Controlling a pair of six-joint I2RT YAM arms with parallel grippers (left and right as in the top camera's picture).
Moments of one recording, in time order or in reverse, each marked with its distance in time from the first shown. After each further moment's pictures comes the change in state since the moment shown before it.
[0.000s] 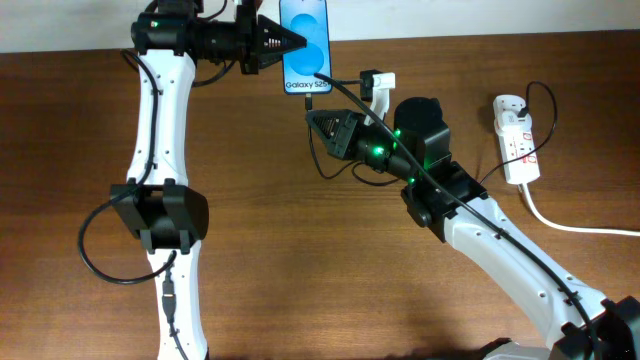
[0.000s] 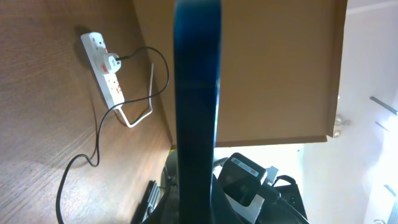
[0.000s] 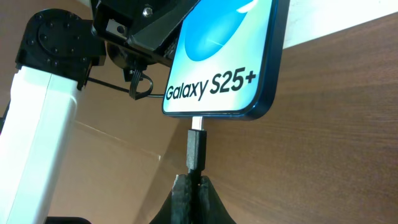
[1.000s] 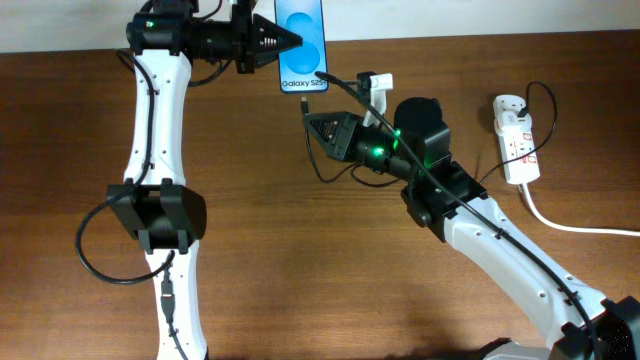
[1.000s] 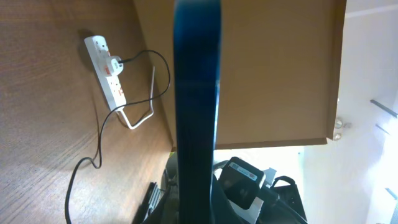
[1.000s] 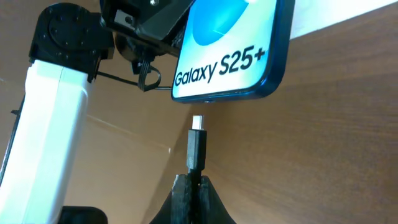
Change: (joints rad) left arm 0.016 0.000 0.000 0.000 -0.001 0.000; right arm 0.000 0.000 0.000 0.003 -0.047 0.029
